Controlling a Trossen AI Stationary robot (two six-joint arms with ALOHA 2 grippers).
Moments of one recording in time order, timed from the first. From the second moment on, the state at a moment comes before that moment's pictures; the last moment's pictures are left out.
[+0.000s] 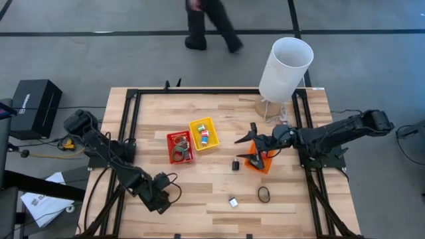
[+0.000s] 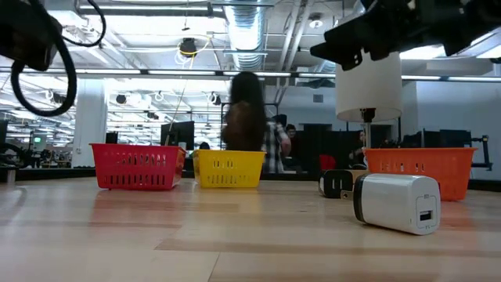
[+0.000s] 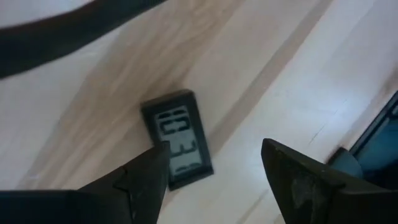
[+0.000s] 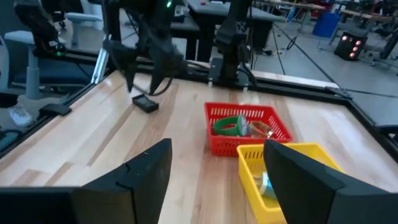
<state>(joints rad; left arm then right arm) -0.77 1.47 0.79 -0.52 -0.11 -1.50 0.09 1.13 0.48 0.45 -0.03 -0.12</state>
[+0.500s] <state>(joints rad) -0.78 1.60 0.79 -0.52 -0.04 -1.48 0.07 1.18 0.50 0.46 -0.03 -0.12</state>
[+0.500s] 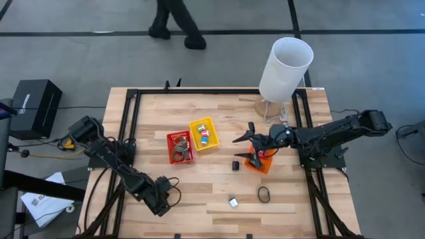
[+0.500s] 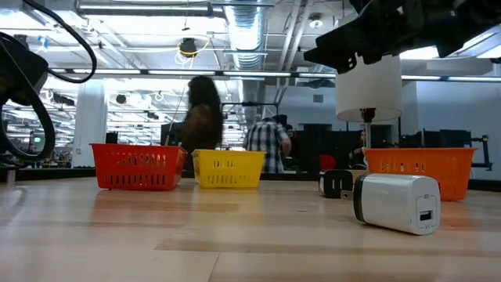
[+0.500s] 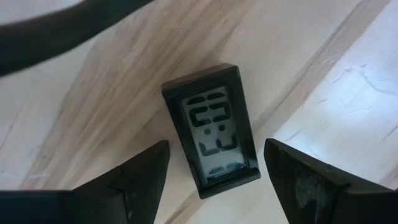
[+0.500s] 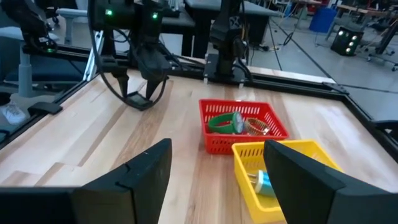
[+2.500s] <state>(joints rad) -0.51 1.45 0.82 -0.19 -0.22 -0.84 0.31 1.87 1.11 0.33 0.01 -0.80</state>
